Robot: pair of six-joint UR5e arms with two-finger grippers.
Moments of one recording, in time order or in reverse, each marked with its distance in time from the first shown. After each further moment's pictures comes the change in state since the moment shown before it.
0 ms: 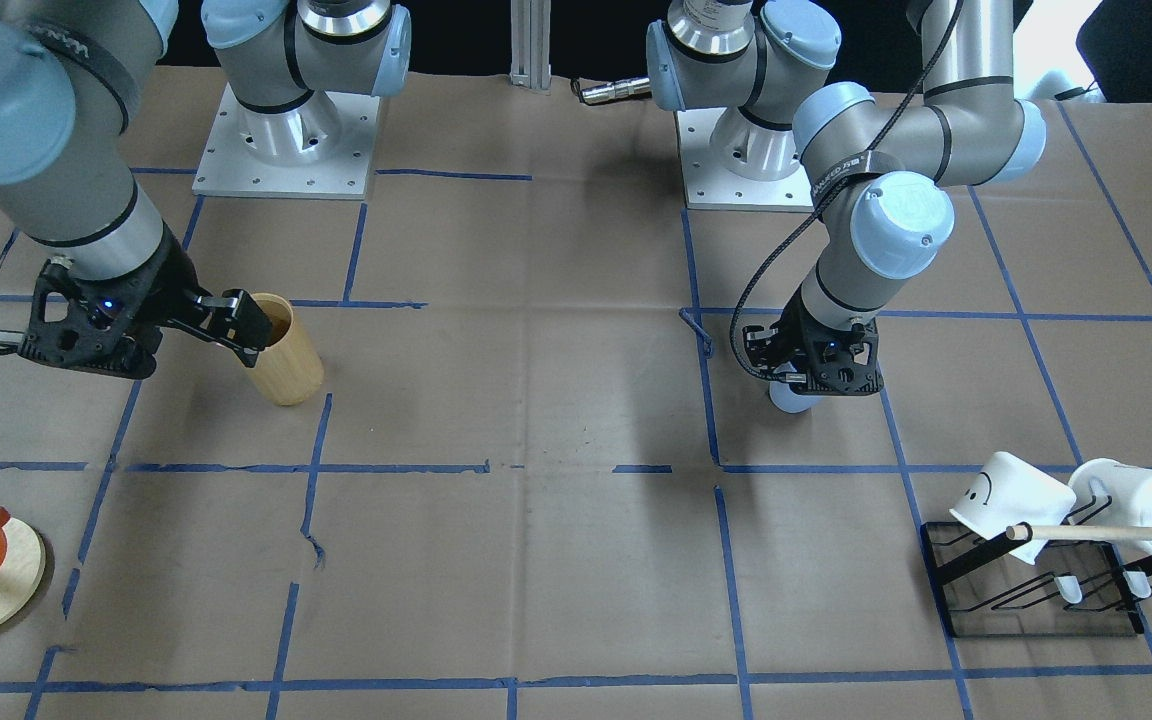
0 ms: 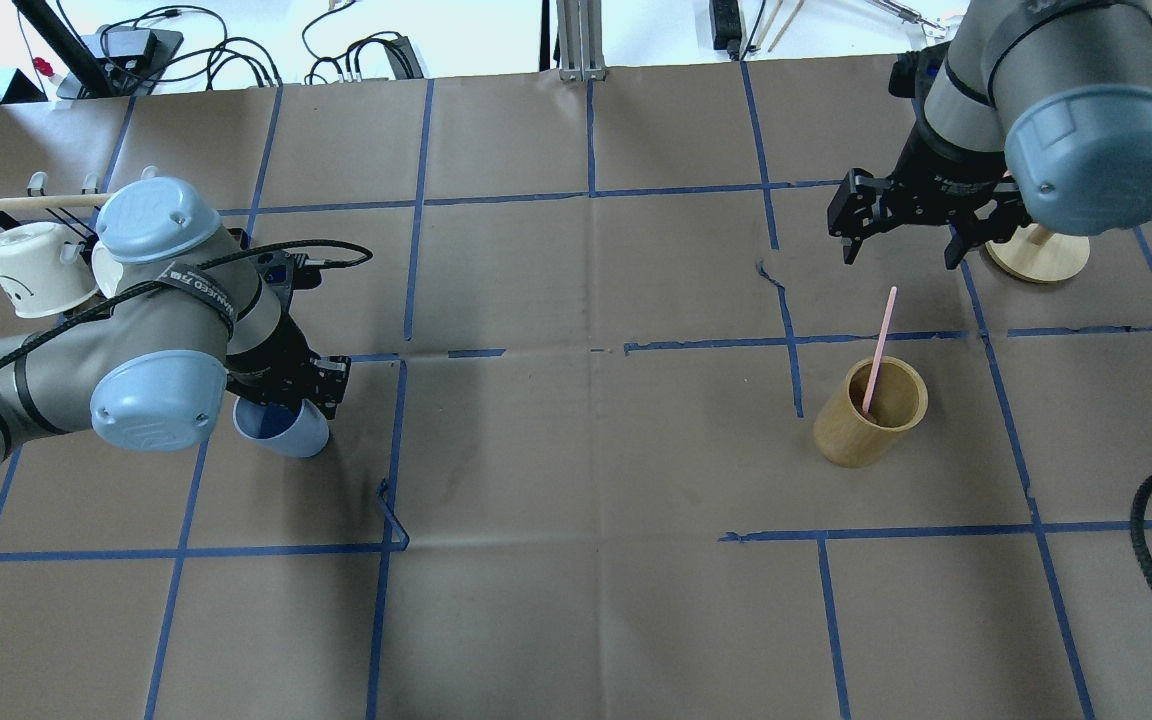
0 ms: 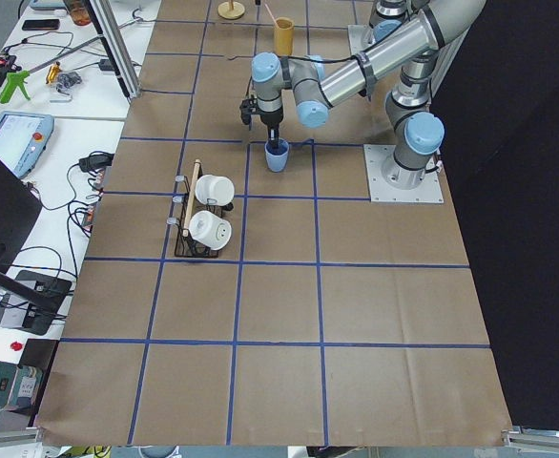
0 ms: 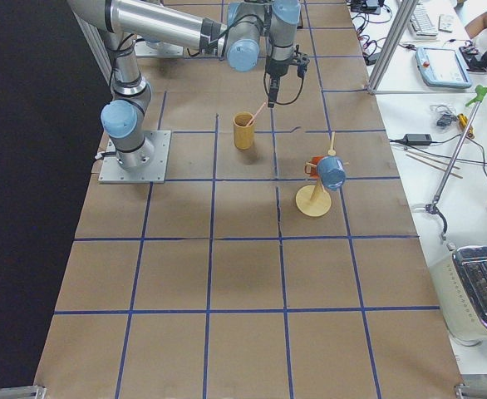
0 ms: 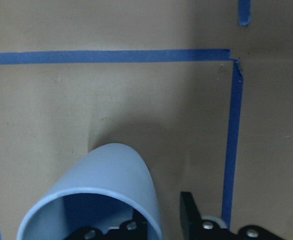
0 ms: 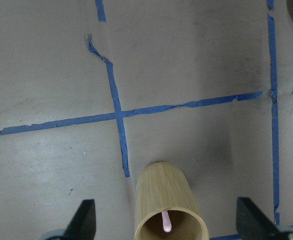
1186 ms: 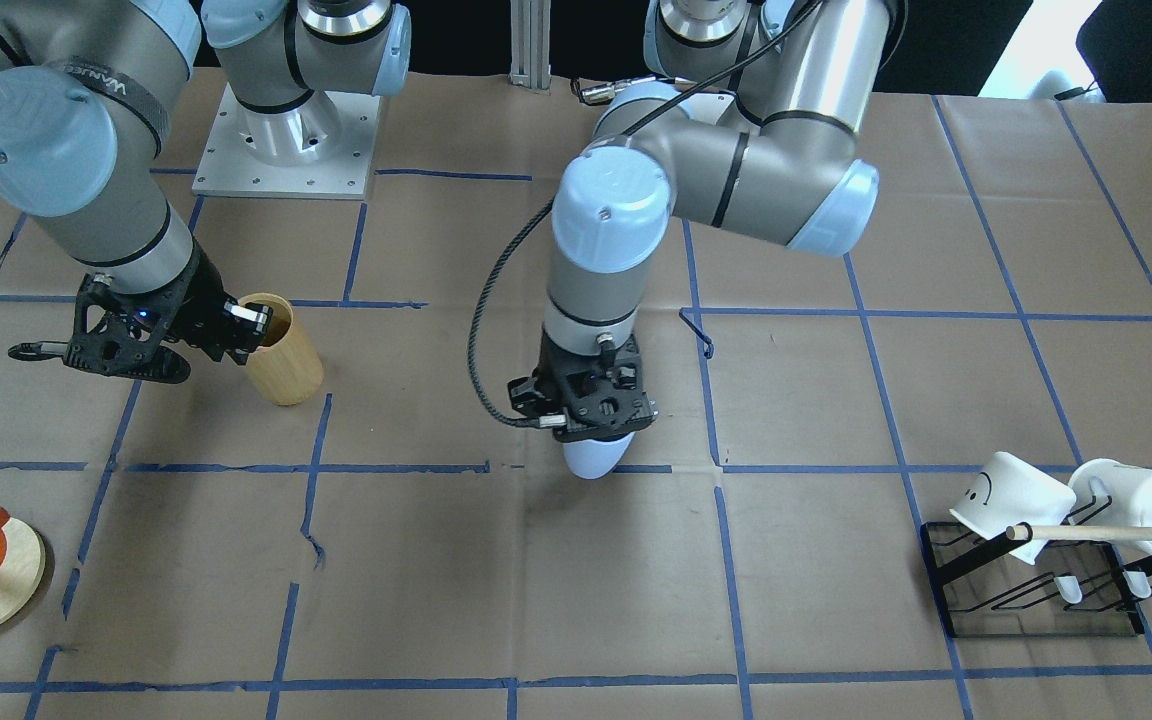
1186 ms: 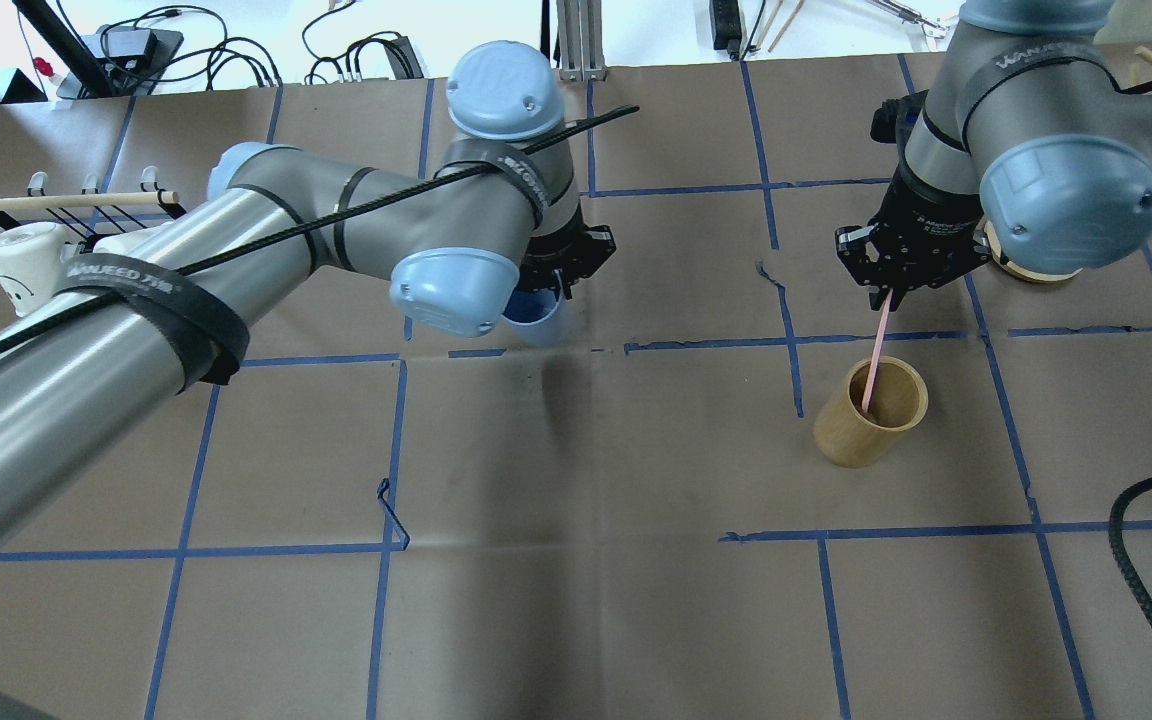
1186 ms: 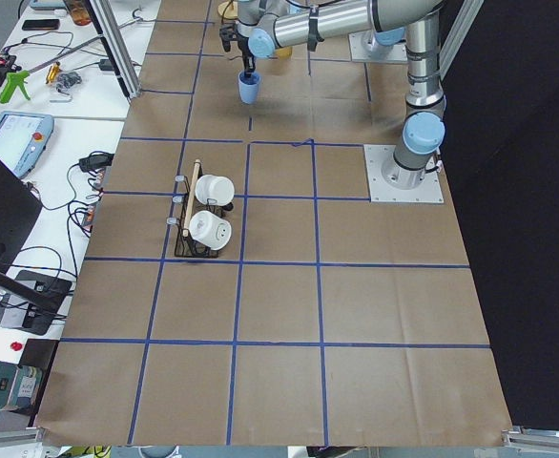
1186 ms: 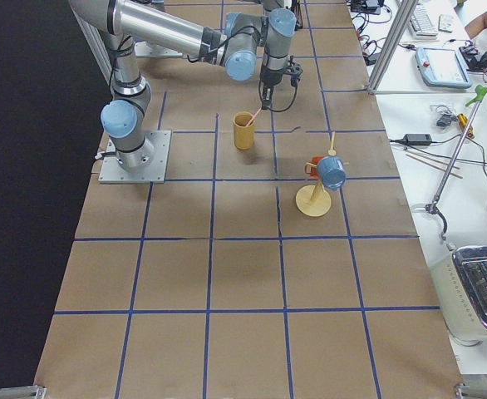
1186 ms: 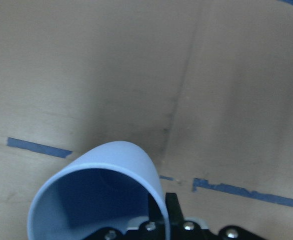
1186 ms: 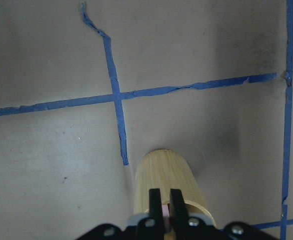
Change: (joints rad) left arm -0.518 -0.314 0.492 0.018 -0.026 -0.780; right arm 0.002 -0.006 0.039 0.004 -0.002 -0.008
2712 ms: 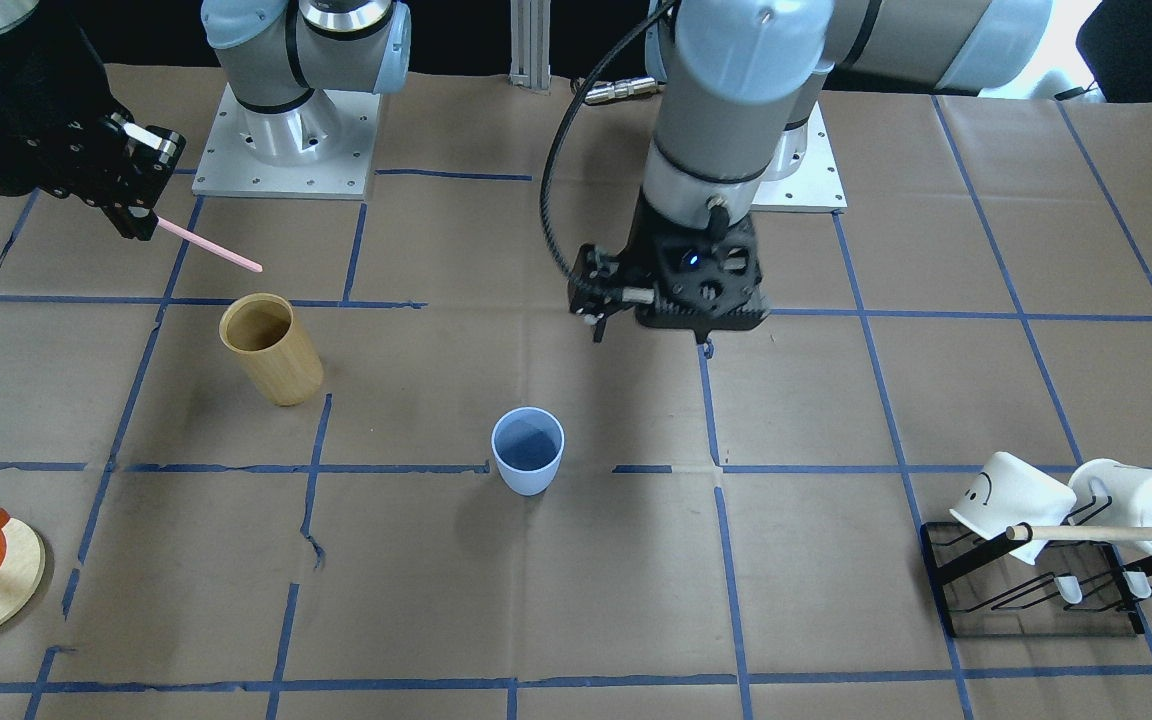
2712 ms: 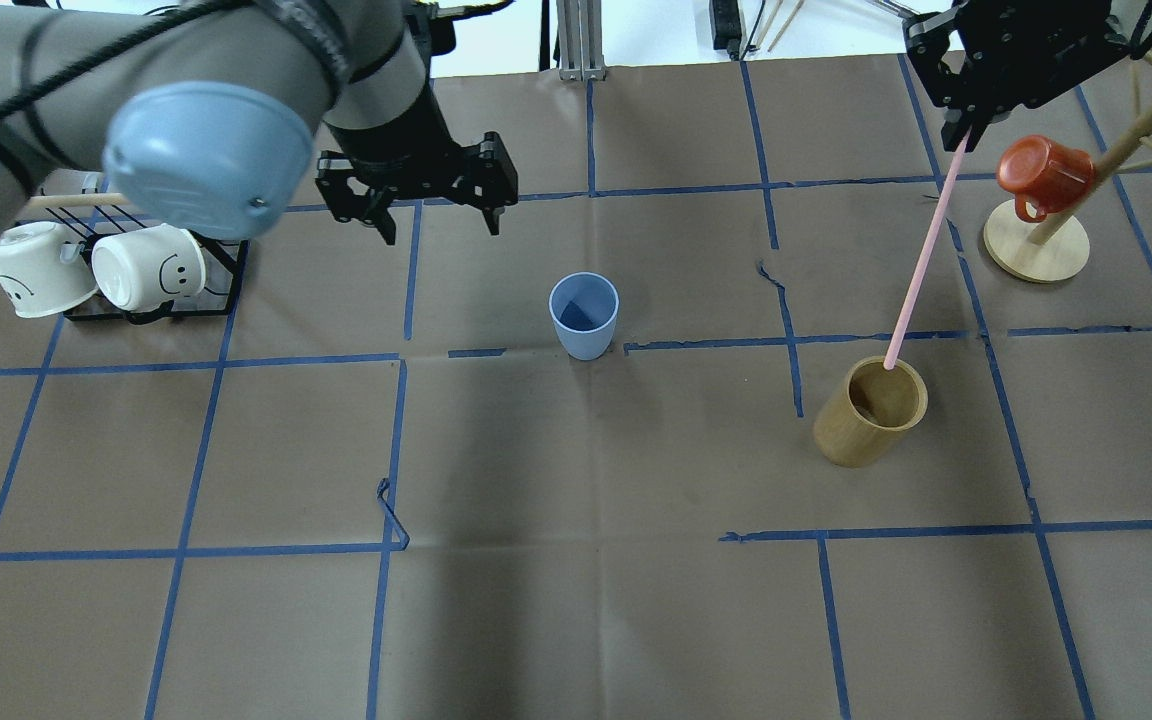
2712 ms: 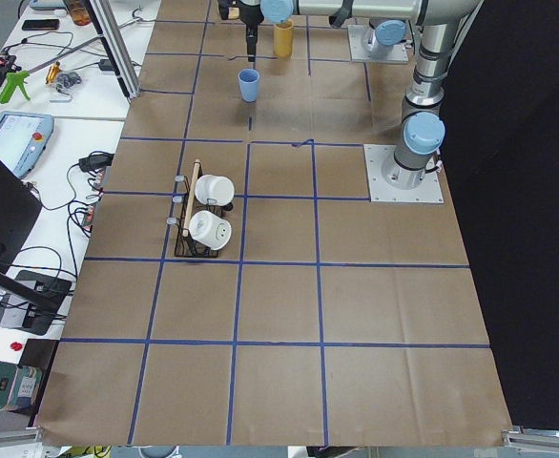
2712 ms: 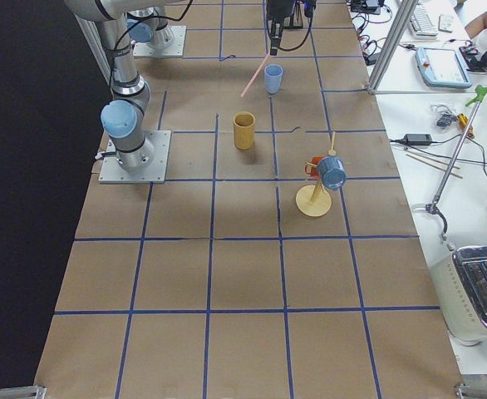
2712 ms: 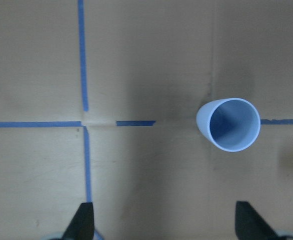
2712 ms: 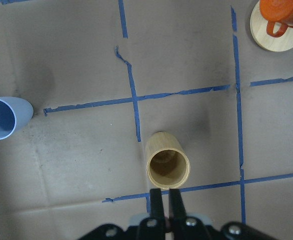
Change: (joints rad) left arm 0.222 0.337 0.083 -0.487 -0.032 0.498; right arm 0.044 -0.010 -0.503 0.471 0.004 0.057
